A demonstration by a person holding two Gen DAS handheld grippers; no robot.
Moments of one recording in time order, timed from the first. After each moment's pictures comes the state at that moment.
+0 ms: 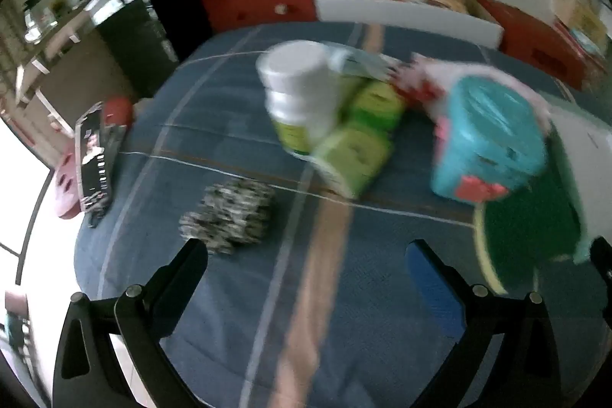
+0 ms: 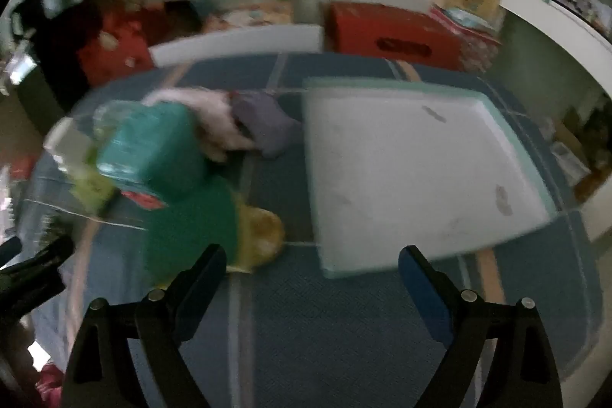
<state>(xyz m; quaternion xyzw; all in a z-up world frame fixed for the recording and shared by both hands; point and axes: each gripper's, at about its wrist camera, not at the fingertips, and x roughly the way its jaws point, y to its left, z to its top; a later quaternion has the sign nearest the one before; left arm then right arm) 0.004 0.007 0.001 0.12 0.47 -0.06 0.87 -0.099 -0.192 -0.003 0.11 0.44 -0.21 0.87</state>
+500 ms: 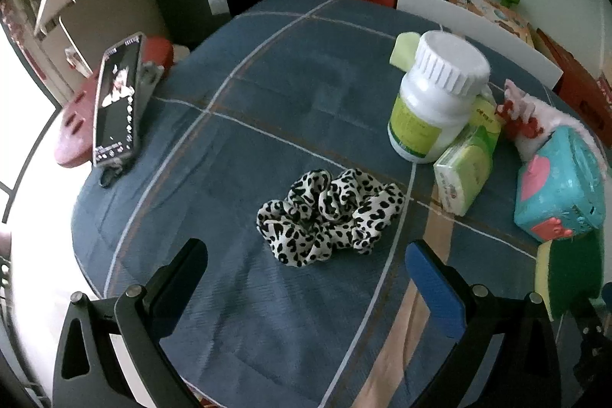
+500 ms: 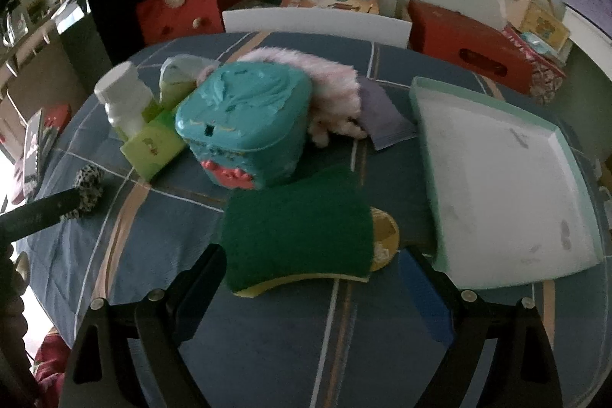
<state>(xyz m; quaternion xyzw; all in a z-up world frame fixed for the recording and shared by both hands) 0.050 0.082 -0.030 0.04 0.53 -0.01 0.85 -0.055 -0.143 -0.026 0.06 0.47 -0.14 0.87</state>
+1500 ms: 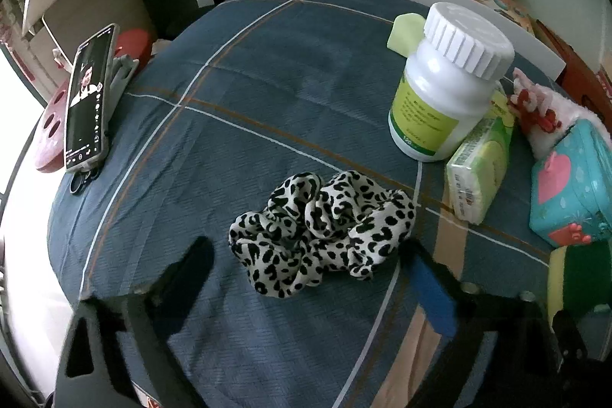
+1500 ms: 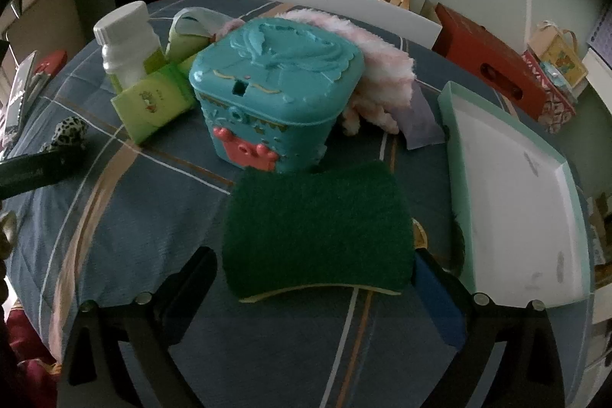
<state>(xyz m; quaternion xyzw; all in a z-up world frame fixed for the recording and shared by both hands) 0.071 0.080 -0.056 0.03 0.52 -0.03 0.85 -0.036 -0.115 -0.049 -0.02 0.51 -0.14 0.85</state>
